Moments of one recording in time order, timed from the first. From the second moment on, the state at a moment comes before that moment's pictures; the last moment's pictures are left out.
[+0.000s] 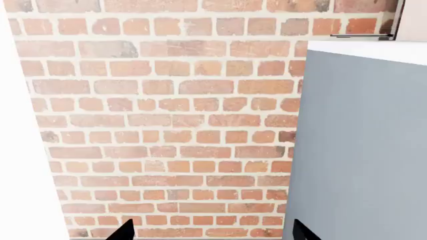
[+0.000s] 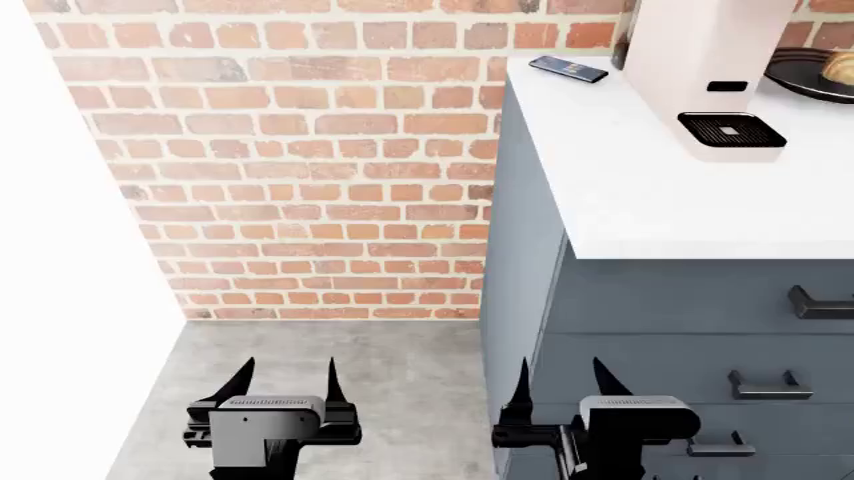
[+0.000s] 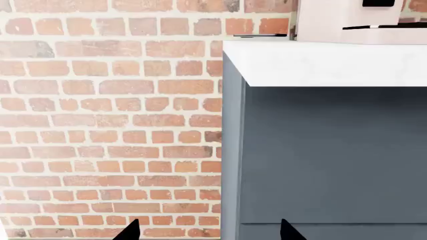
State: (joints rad) left arm 0.00 0.00 0.00 0.00 0.00 0.00 0.00; right arm 0.00 0.00 0.00 0.00 0.00 0.00 0.00
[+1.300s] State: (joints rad) left arm -0.47 -0.22 0.05 0.82 -0.08 -1.02 0.02; right arm 0.31 0.24 0.04 -0.72 0.16 0.84 -0.02
